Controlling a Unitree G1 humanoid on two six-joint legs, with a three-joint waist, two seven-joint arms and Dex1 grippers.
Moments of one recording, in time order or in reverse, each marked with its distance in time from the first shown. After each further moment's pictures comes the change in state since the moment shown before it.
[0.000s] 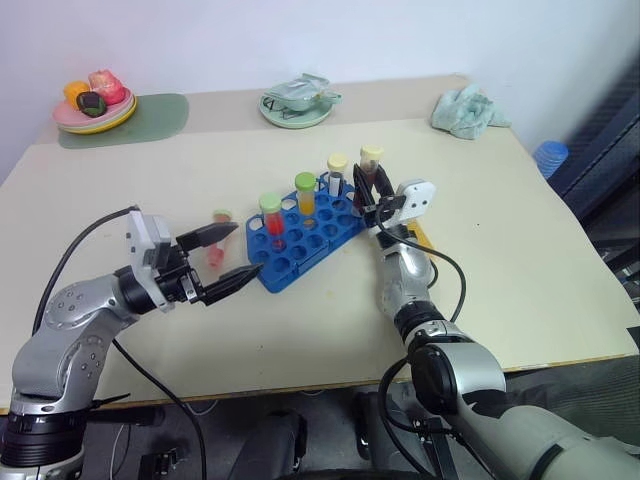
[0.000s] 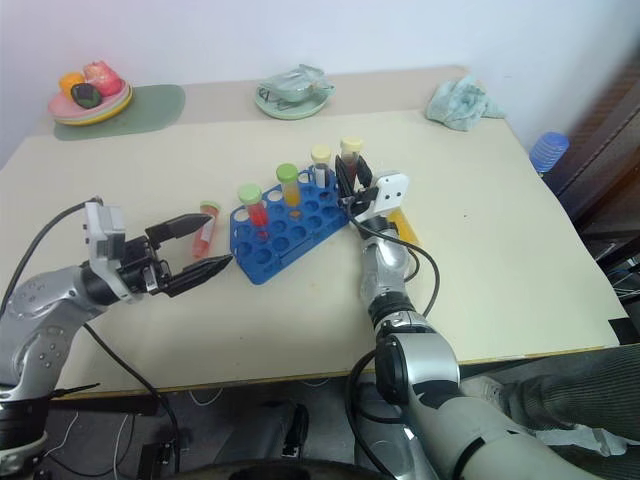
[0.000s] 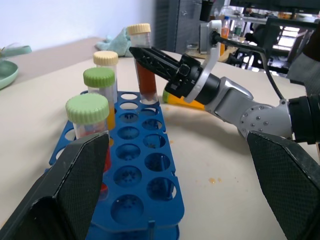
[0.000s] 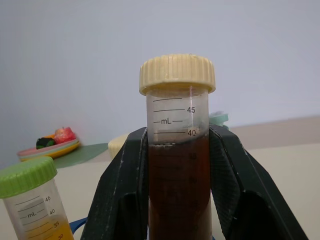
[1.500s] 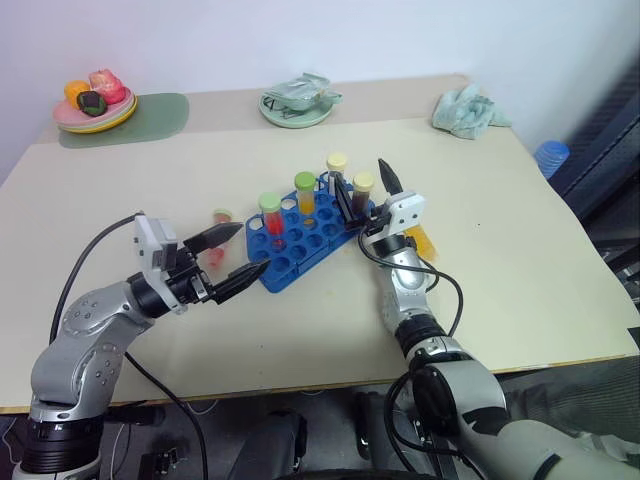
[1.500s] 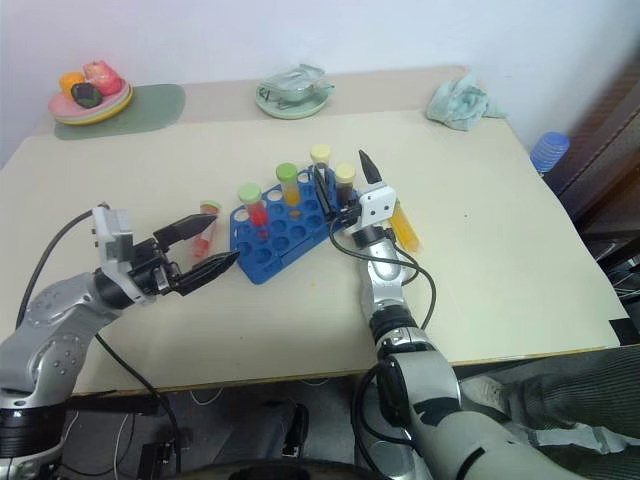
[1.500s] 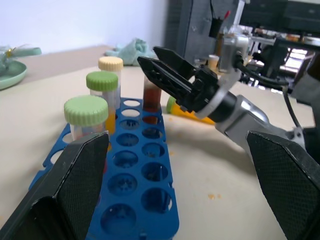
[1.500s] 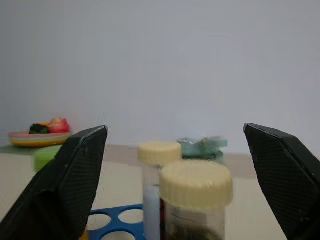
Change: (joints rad) left arm -0.007 -0.093 -0.032 -0.021 -0.010 0.002 0.077; right arm 0.176 -0.031 0.154 -0.361 -0.183 0.011 -0.149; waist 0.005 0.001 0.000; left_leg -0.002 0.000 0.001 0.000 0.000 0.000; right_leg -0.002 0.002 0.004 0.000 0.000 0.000
